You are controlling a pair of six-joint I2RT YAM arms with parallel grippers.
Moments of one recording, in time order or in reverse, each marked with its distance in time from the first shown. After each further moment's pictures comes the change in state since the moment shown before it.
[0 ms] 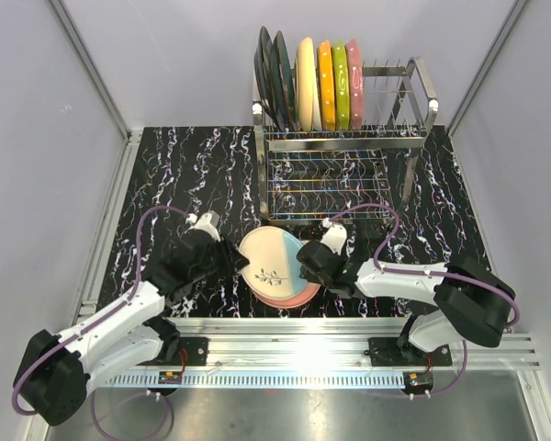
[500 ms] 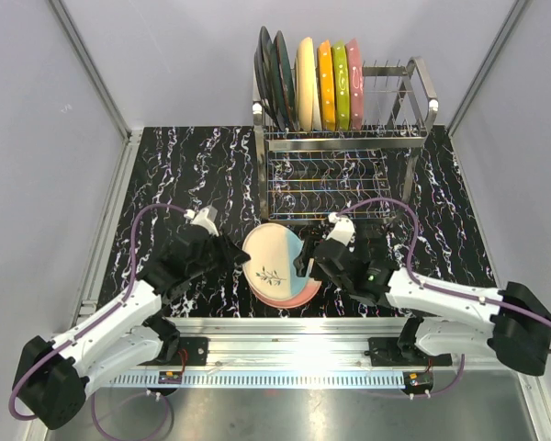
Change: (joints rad) left arm 0.009 -0.046 0.047 -0.048 0.037 -0.052; right arm 0.016 -0.263 -0.014 -0.055 -0.040 -0.124
